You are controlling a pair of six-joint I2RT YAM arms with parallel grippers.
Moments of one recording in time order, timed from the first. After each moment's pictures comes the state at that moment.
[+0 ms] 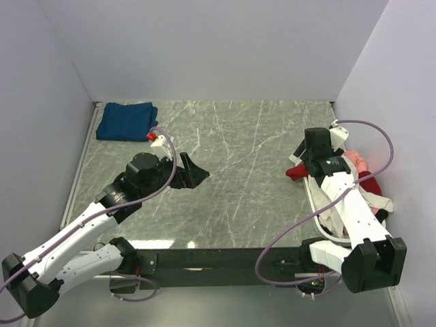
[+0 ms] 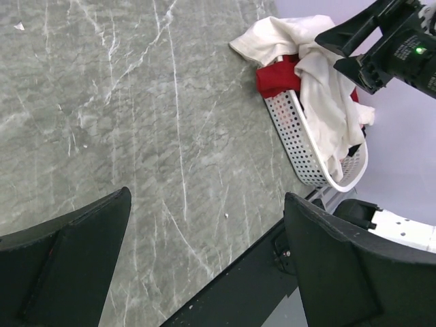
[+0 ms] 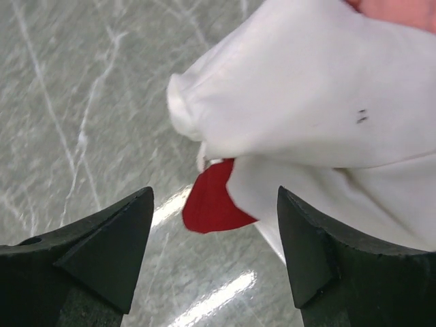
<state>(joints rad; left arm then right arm) -0.70 0.88 0.80 -0.23 0.09 -0.69 0.14 1.12 0.95 -0.57 0.51 0.63</state>
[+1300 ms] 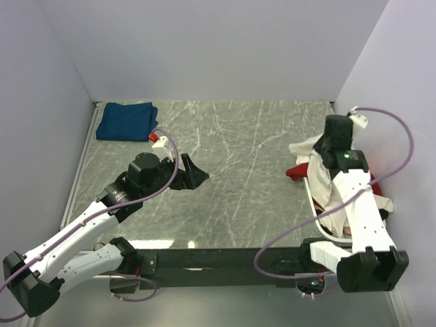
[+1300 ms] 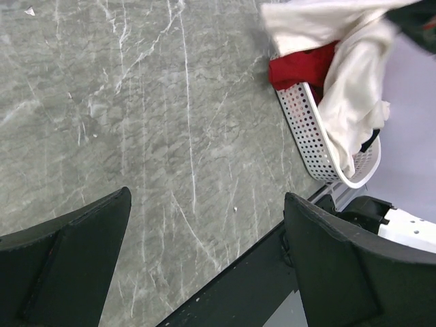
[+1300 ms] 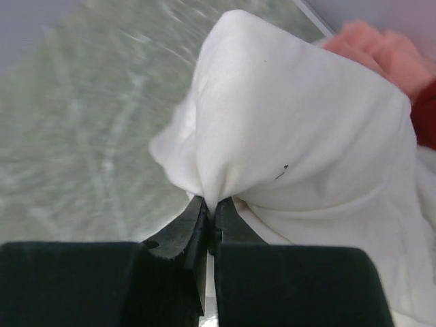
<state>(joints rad) -0.70 0.89 0.80 -0.27 0.08 -0.69 0.01 1.12 1.10 -0.65 0.43 0.55</state>
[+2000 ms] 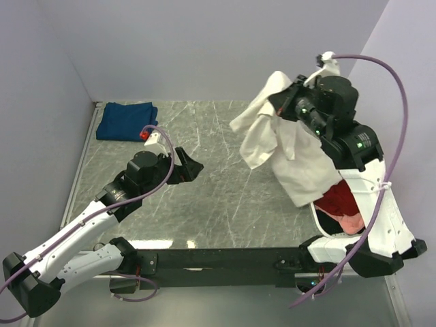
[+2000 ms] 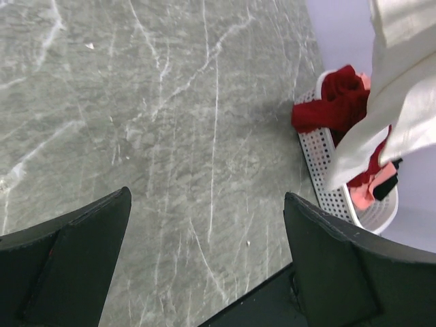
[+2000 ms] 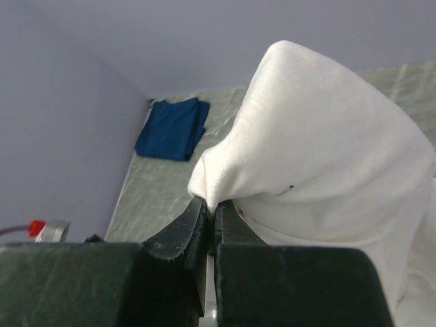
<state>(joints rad) -0.69 0.89 0.81 -0.27 -0.07 -0.72 0.45 1.24 1.81 -0.76 0.12 0.54</state>
